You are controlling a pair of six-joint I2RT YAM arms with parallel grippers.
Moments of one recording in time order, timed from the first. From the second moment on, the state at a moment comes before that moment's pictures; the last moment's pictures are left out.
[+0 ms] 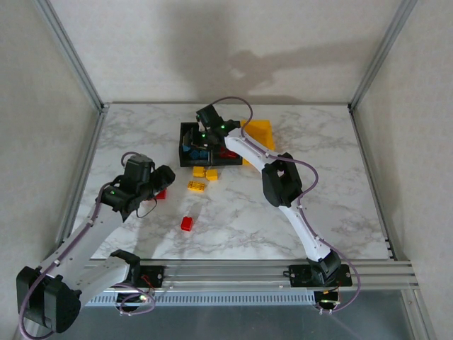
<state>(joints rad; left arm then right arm) -0.30 0.97 0.74 -0.55 -0.03 -0.92 0.71 2.52 2.31 -0.62 -0.28 0.68</state>
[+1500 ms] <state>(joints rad) -0.94 1.41 0.89 -0.28 0.06 -0.84 0.47 1.12 0.74 -0.71 0.09 0.78</state>
